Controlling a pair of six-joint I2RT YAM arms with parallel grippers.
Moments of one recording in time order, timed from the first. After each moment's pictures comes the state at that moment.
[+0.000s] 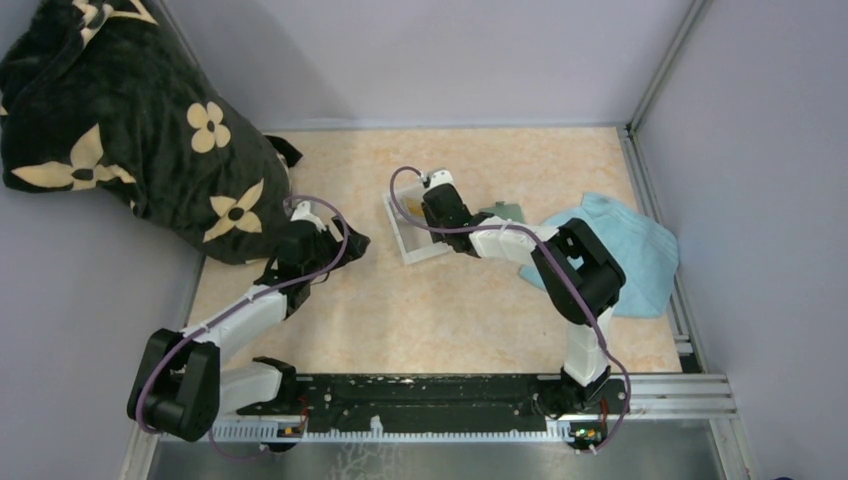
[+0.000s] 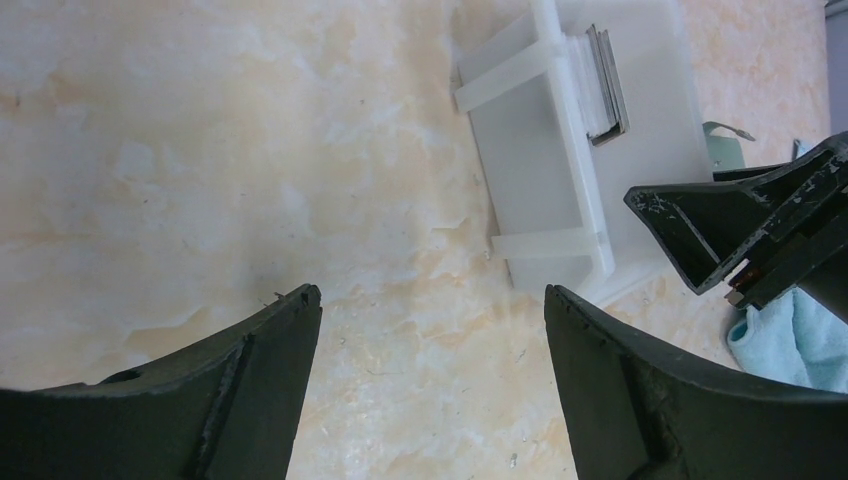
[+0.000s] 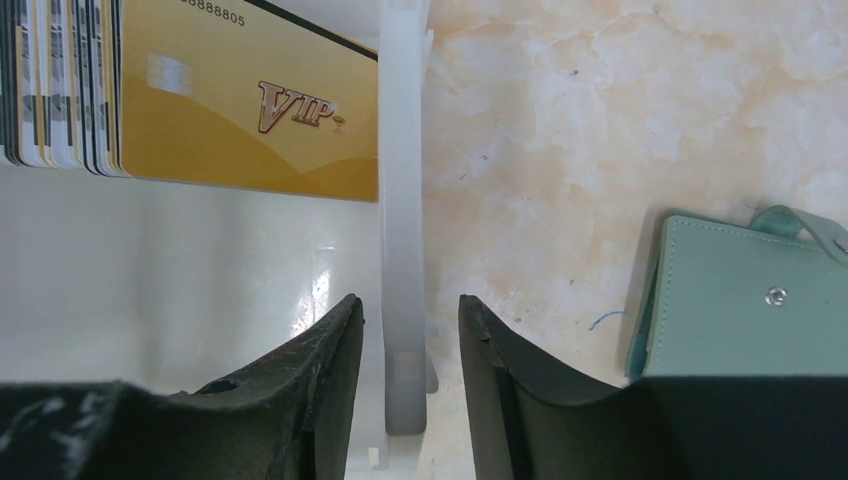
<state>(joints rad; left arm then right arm) -0.32 1.17 0.46 0.23 -0.01 -0.64 0.71 1.89 1.18 -0.03 0.34 0.18</state>
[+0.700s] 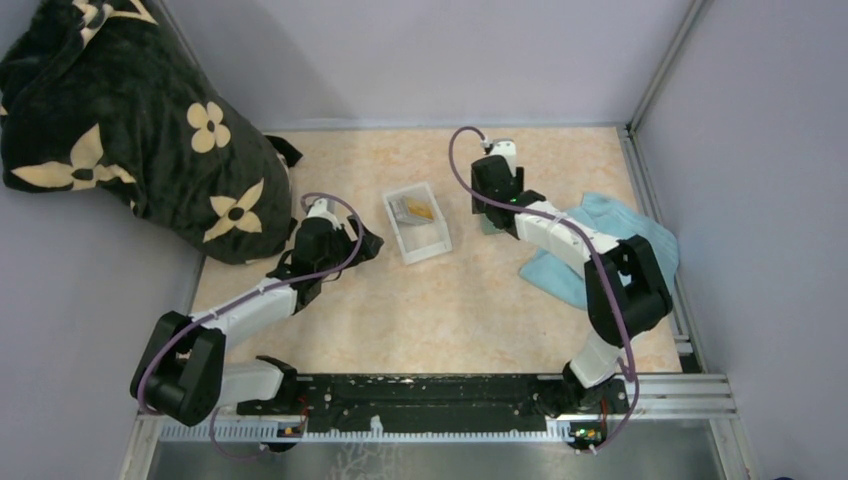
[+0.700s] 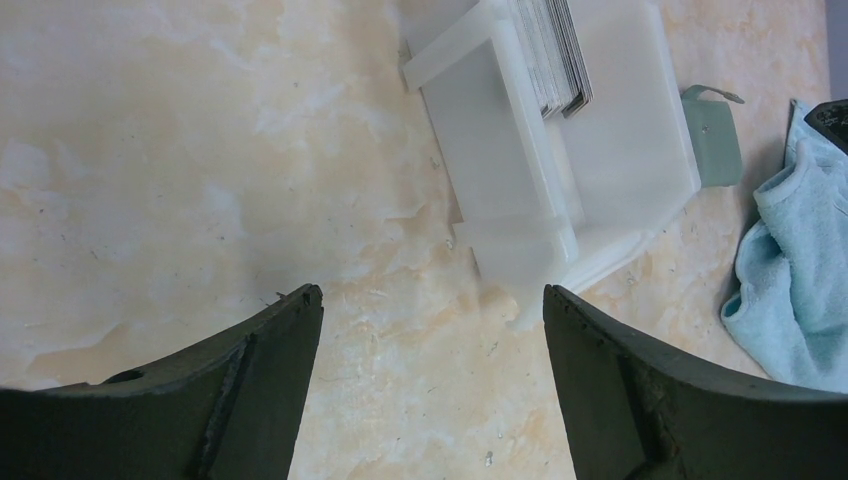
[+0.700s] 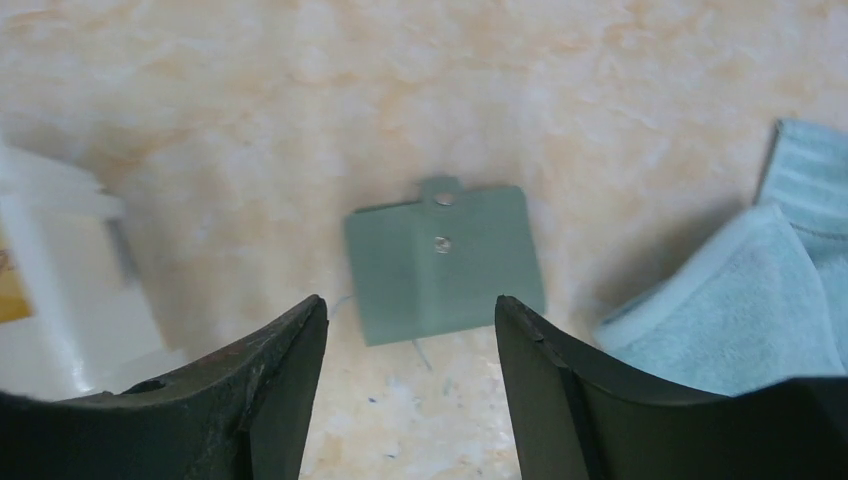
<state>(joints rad) -0.43 1.24 0.51 0.25 -0.04 -0.65 0.55 1.66 1.18 -0.22 0.49 0.26</state>
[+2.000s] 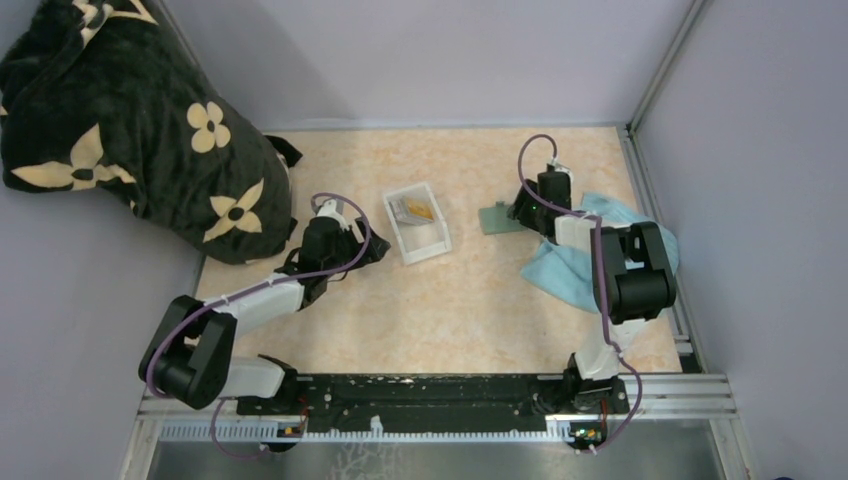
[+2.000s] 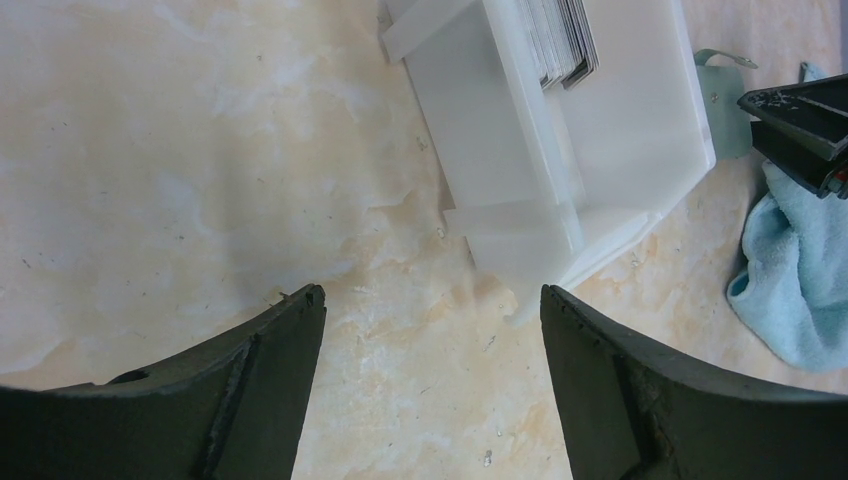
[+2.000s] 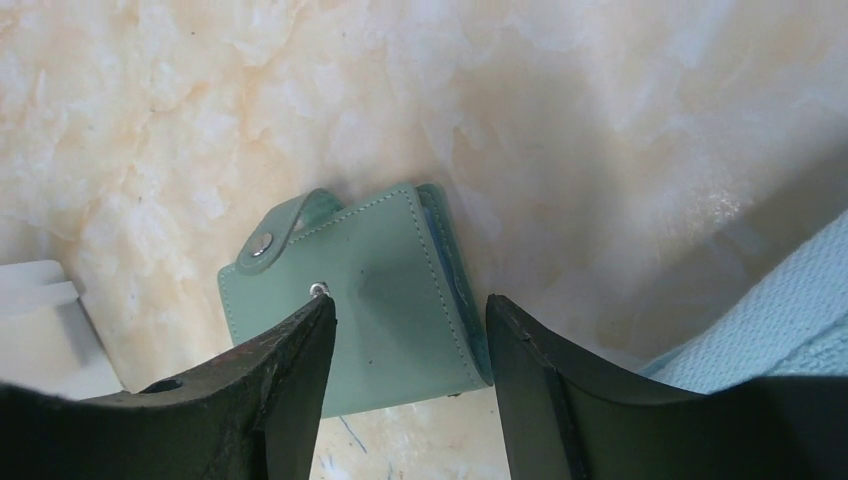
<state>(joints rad) -0.44 1.33 0.53 0.29 0.01 -0.65 0.14 1.76 0.92 0.12 0.00 0.54</state>
